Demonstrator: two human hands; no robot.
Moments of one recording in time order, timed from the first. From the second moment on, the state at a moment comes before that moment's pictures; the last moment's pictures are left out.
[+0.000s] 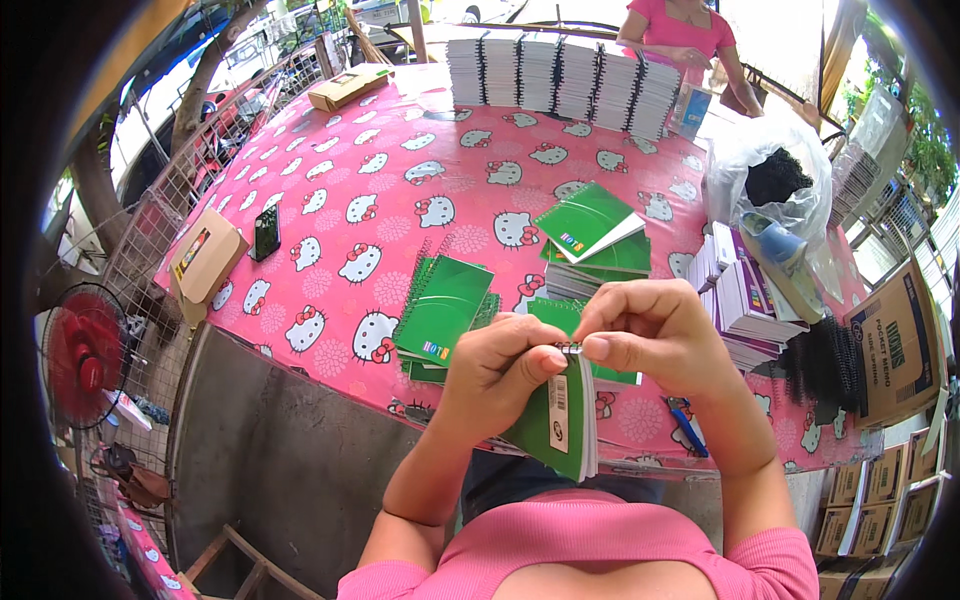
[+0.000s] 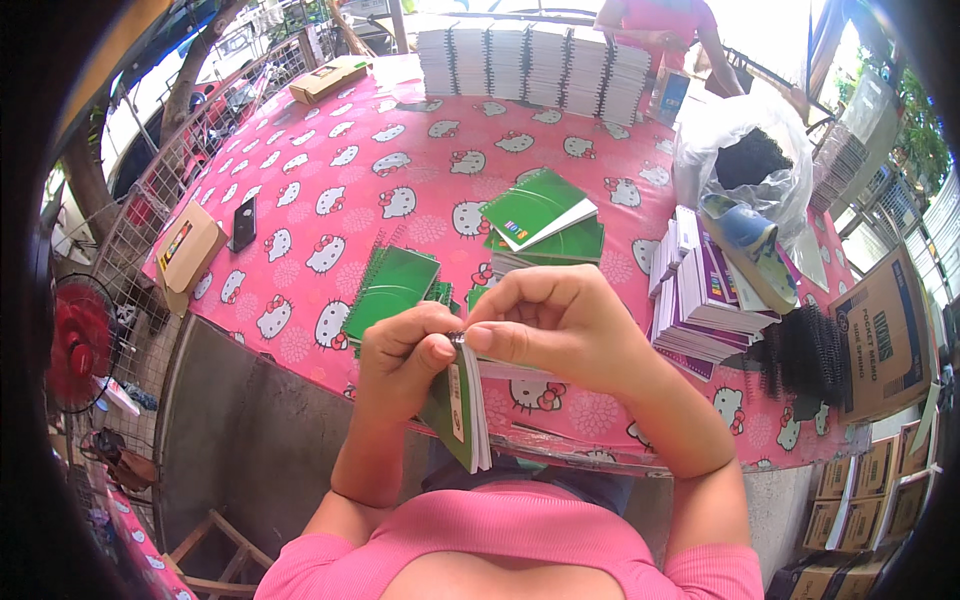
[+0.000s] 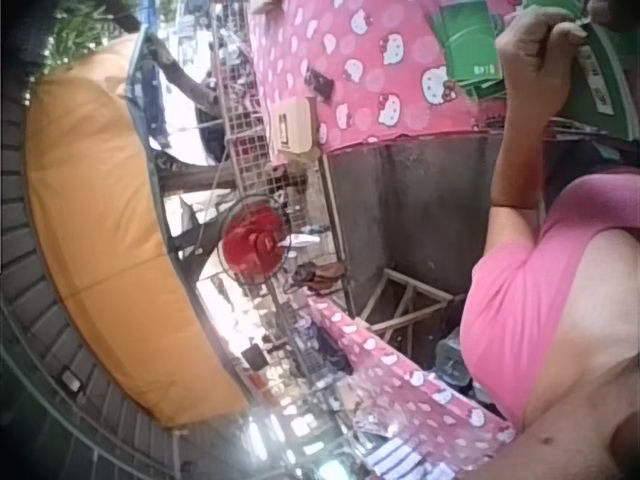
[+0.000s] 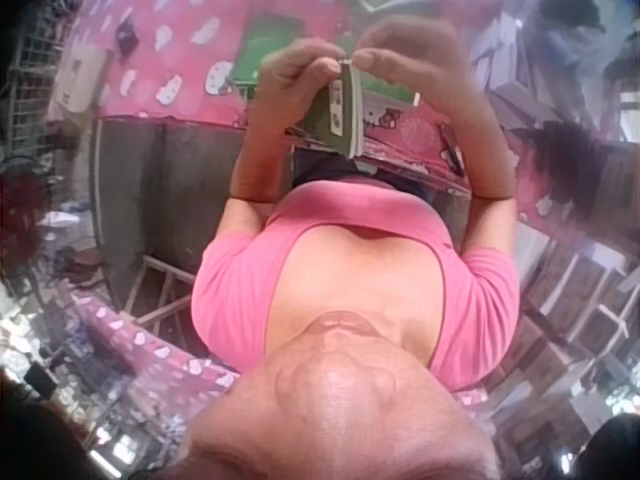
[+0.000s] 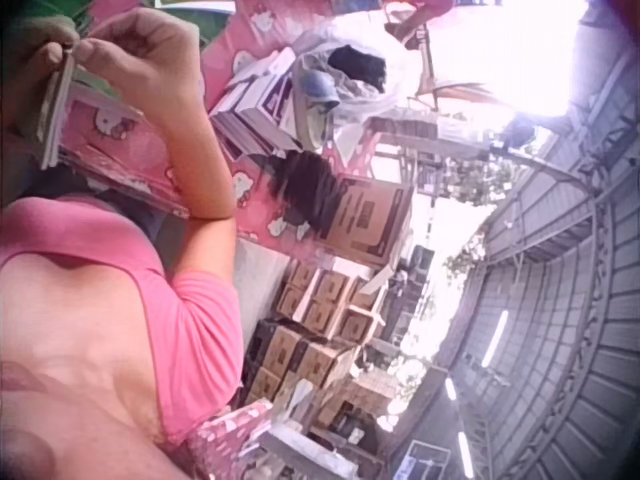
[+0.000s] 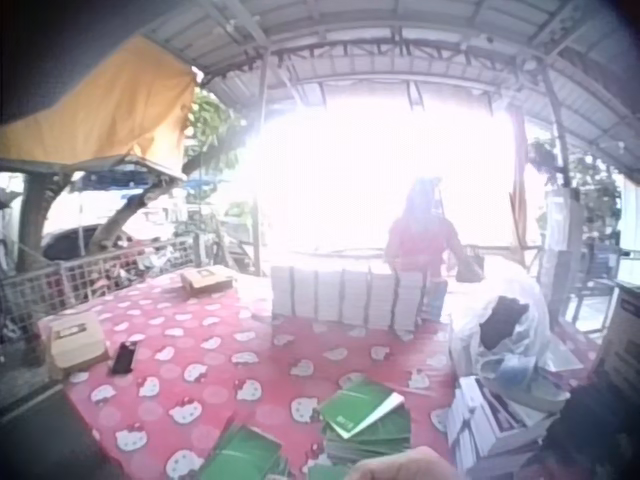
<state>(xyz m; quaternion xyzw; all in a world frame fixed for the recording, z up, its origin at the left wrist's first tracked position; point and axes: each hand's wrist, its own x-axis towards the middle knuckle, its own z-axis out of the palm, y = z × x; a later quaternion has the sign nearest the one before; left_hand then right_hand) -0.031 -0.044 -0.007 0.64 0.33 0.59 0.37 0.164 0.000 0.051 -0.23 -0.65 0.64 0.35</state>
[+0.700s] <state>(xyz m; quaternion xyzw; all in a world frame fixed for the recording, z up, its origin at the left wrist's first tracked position) -0.078 -0.053 -0.016 0.57 0.31 0.49 0.58 0.125 -0.017 0.046 -0.04 -0.94 0.05 0.34</state>
